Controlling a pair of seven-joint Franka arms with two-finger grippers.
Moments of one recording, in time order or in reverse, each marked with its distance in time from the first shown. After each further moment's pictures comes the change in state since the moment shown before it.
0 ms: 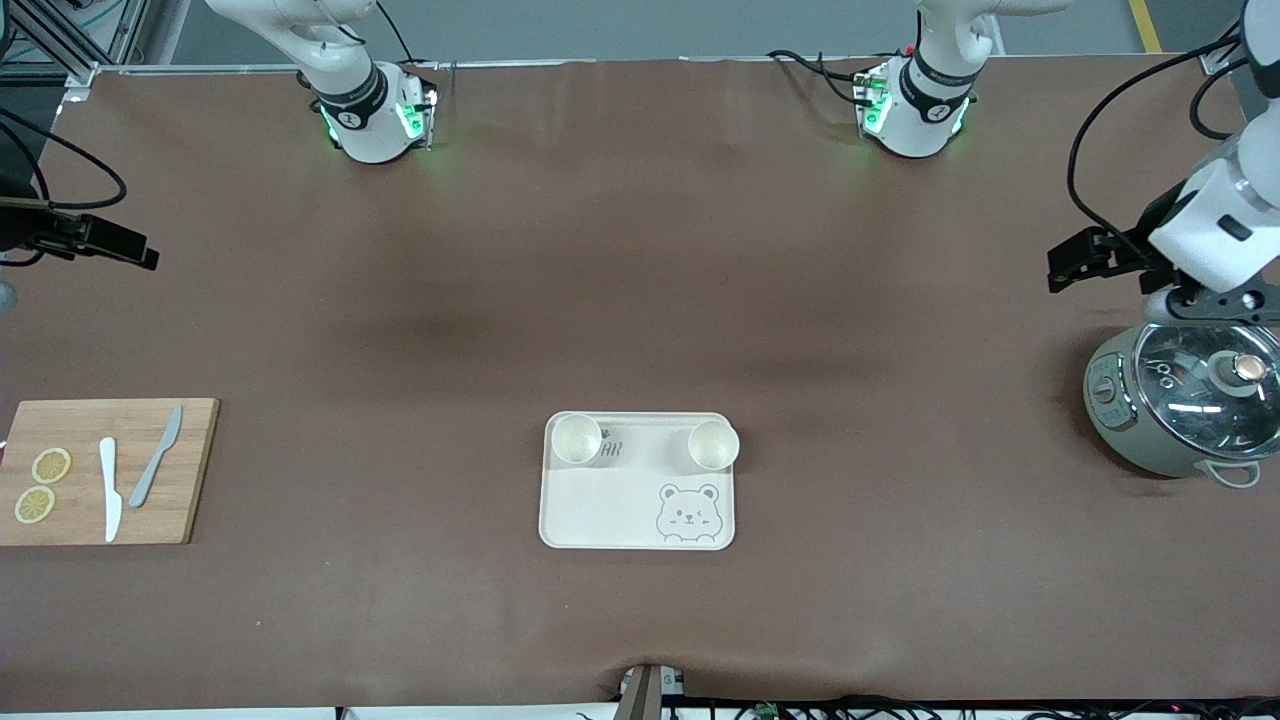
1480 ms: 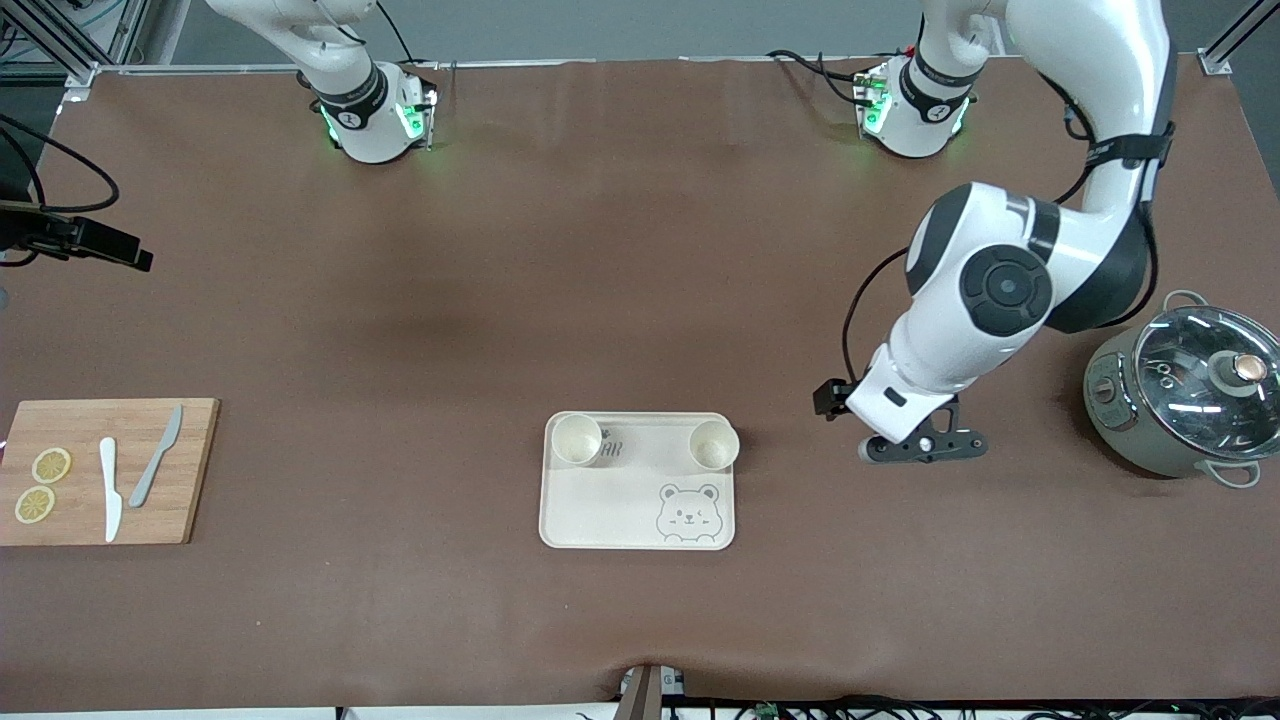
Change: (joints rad) left arm -0.253 0.353 -0.008 -0.012 0.000 0.460 -0.367; right arm -0.014 0.006 0.003 0.000 0.000 0.000 0.000
